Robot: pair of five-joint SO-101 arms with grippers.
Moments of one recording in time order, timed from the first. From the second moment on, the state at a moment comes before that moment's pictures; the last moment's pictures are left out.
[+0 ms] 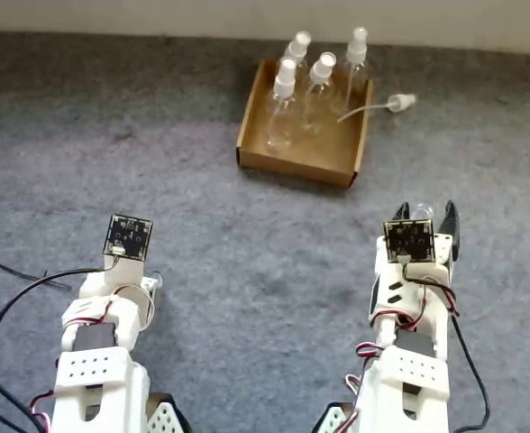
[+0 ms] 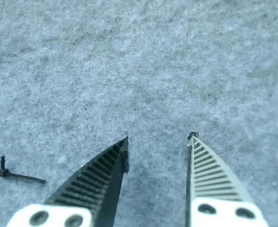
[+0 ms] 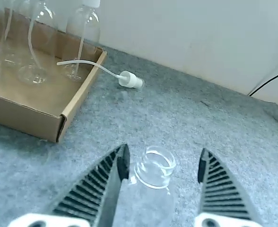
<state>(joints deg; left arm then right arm) -14.2 -68.4 95.3 33.0 -12.6 11.4 -58.4 95.4 -10.2 26.2</state>
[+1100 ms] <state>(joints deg) -14.2 -68.4 95.4 33.0 -12.6 -19.9 -57.1 54.5 56.1 11.6</state>
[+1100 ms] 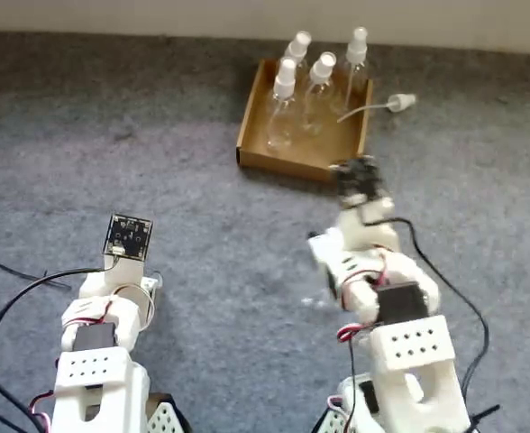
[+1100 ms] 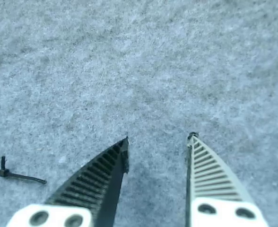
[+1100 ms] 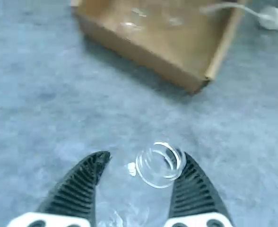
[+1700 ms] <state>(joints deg) -14.2 -68.4 95.4 33.0 -12.6 -32.7 -33.1 46.8 60.9 6.2</state>
